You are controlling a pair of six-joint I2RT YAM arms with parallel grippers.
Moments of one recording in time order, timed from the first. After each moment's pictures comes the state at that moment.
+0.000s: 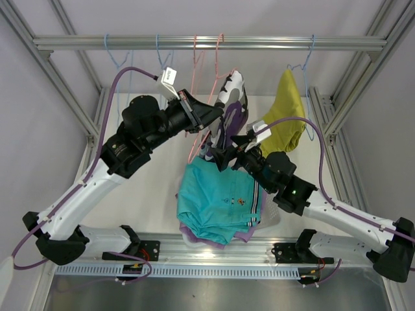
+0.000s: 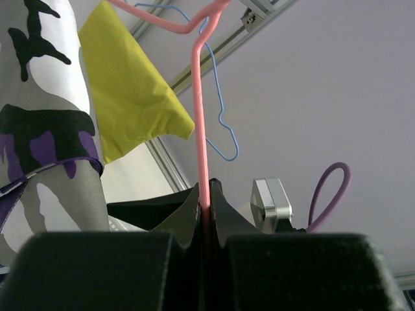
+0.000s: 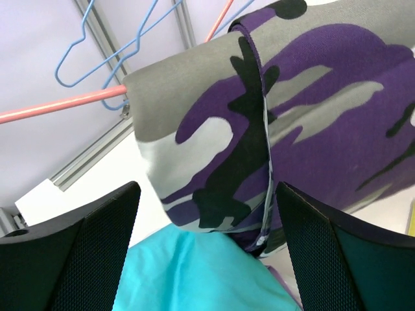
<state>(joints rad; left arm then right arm) -0.80 1.22 1.55 -0.32 0.03 -0.83 0.97 1.03 0.85 0.26 0.28 0.19</state>
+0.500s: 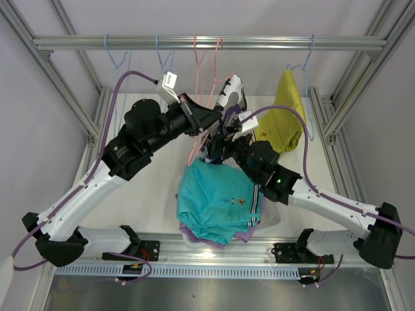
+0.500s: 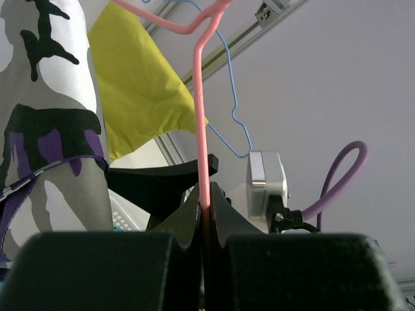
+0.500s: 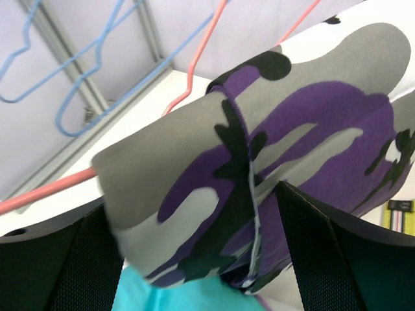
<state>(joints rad) -0.80 1.21 1.50 -0.31 0.01 -0.83 0.97 1.19 0.98 0.27 0.38 0.14</state>
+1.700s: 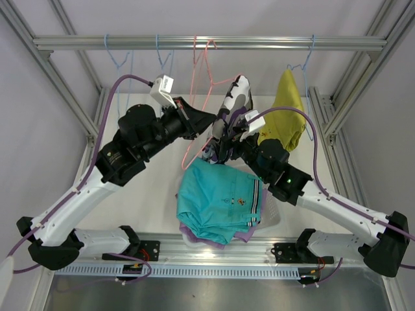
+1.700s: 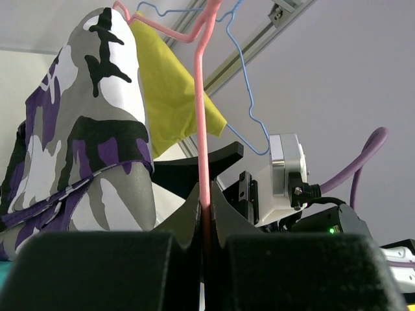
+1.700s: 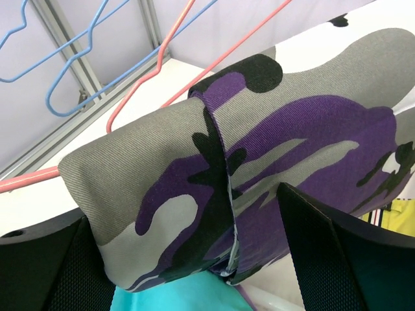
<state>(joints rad) -0.84 1.15 1.49 -0.35 -0.08 -0.71 0.91 1.13 0.97 0.18 0.29 0.09</state>
